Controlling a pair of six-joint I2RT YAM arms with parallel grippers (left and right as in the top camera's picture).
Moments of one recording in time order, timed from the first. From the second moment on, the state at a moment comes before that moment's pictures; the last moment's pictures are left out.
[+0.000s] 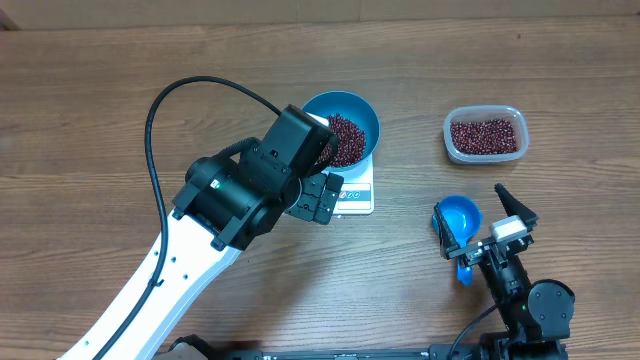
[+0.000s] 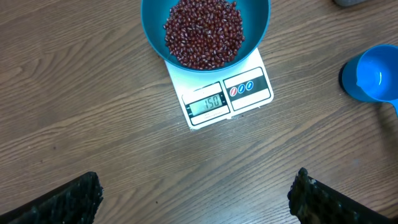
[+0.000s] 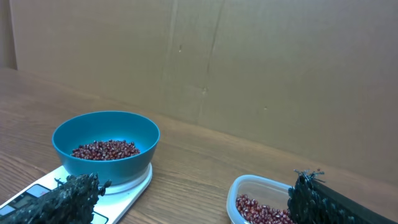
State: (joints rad) left arm -0.67 1.40 1.56 -1.25 -0.16 -0.28; right arm 0.07 0.10 0.09 0.05 -0.25 -0.17
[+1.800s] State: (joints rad) left arm -0.67 1.40 1.56 -1.24 -0.16 -0.28; right arm 0.07 0.01 0.02 -0.01 -0.23 -0.17
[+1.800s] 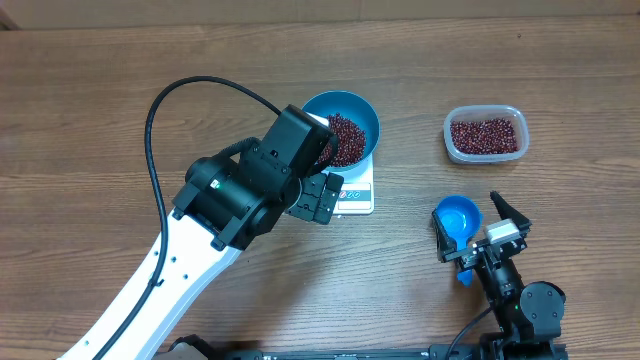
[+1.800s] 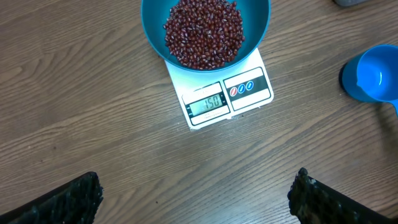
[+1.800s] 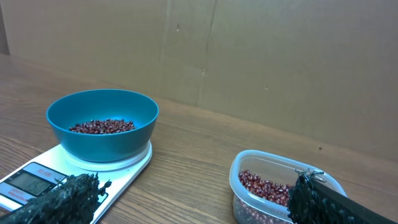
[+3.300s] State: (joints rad) left arm -0.07 0.20 0.52 -0.52 -0.15 -0.32; right arm 0.07 0.01 0.02 -0.01 -0.23 -0.17
